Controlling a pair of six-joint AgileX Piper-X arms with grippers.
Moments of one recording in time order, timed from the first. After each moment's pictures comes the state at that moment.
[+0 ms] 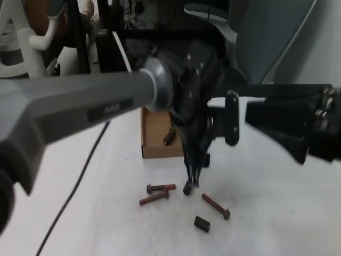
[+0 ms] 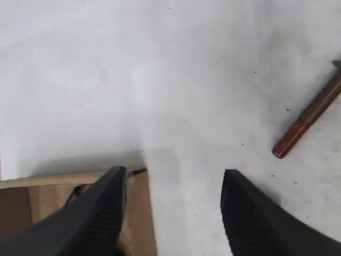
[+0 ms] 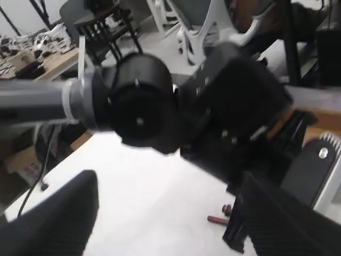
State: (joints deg) left arm -43.2 112.7 -86.1 38.3 1.1 60.9; right arm 29.3 39.4 -38.3 16.2 -20.0 17.3
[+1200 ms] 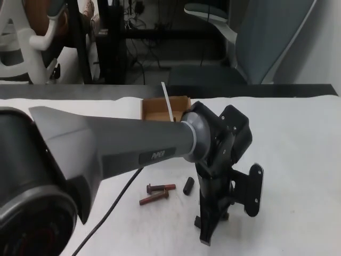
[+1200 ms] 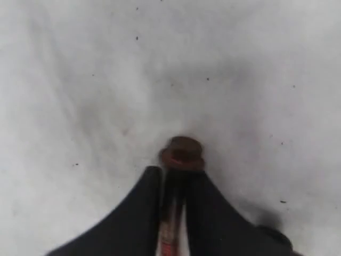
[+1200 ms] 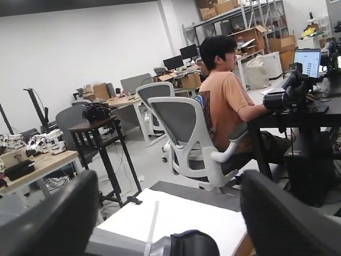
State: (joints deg) left arm -51.2 121.2 -86.5 42.6 1.9 63.8; right arm 29.3 20.2 -39.4 17.2 -11.7 17.6
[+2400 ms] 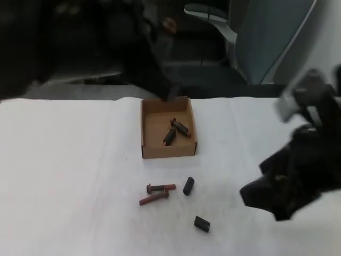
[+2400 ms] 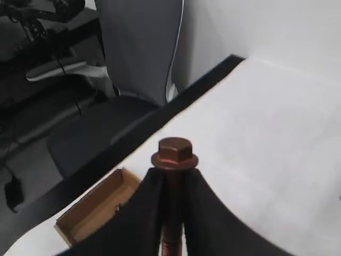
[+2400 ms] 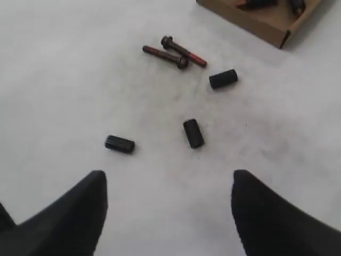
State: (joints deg) left arm -37.3 59.0 -57.3 21.1 4.4 9.6; right arm 29.3 59.9 -50.9 50.8 -14.9 -9.9
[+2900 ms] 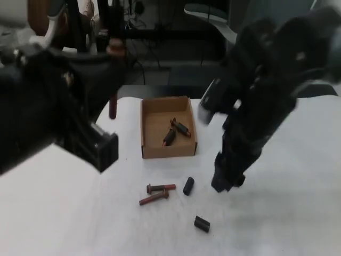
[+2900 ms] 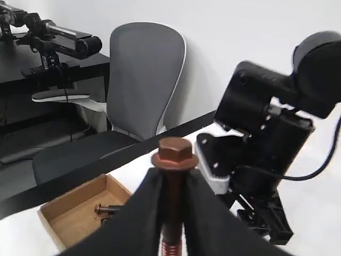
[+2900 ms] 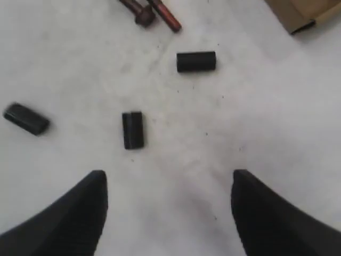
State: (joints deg) left arm -37.3 36.2 -39.5 15.6 4.2 -0.3; right arm 30.1 94.3 -72.7 61.7 -6.4 -29.2
